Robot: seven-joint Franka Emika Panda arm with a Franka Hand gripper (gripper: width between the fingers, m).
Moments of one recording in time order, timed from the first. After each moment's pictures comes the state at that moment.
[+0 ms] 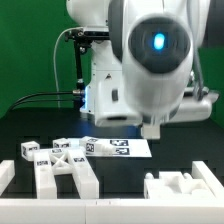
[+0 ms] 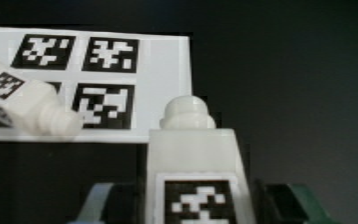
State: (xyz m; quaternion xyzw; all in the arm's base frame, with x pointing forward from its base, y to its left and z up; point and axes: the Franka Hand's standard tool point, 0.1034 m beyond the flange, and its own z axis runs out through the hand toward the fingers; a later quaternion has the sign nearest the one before) arm 0.487 0.062 0.111 -0.91 0.00 0.41 0.07
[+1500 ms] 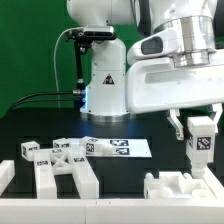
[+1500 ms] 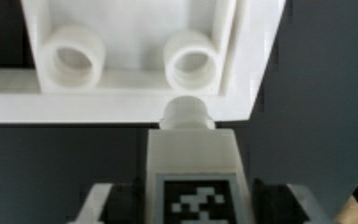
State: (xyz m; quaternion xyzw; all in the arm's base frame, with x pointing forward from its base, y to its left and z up) arm 0.604 0.106 0.112 -0.98 -0.04 -0.16 0.05
